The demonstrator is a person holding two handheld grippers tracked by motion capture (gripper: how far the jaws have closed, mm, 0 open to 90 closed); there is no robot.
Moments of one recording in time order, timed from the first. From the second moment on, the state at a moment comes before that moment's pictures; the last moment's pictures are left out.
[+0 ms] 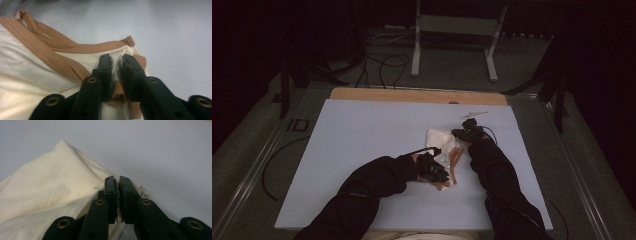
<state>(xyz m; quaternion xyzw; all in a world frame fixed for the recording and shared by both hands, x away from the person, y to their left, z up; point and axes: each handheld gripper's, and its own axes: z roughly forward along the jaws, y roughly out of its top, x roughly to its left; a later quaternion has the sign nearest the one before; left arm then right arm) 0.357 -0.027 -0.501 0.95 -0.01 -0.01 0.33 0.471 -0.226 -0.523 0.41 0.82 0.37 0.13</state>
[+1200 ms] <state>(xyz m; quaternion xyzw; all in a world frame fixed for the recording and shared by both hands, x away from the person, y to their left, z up) 0.314 0.105 -0.462 0.88 0.12 0.06 0.45 0.408 -0.229 -0.476 0.42 0.81 0.41 0.05</state>
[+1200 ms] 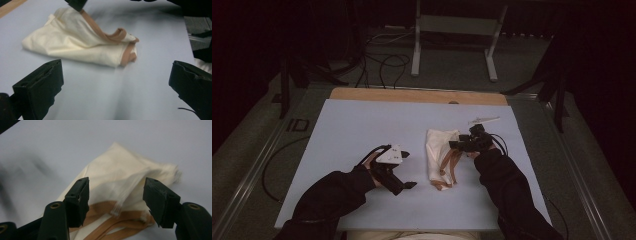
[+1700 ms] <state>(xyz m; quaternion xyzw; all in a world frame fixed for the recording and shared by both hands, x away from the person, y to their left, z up) 0.290 0.157 -0.481 0.87 0.17 0.05 0.46 0.404 -0.238 -0.479 0.42 0.82 0.39 0.03</state>
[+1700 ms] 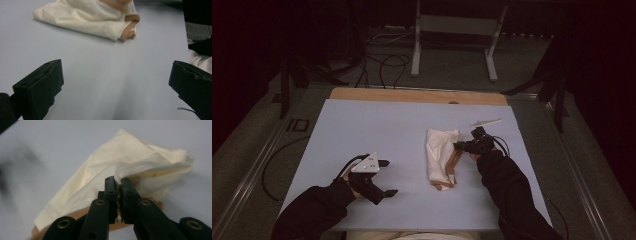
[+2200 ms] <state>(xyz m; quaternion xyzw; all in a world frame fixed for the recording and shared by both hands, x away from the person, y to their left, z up) 0.281 0.185 -0.496 0.85 0.21 0.05 0.48 0.407 -0.258 -0.487 0.44 0.83 0.32 0.08</state>
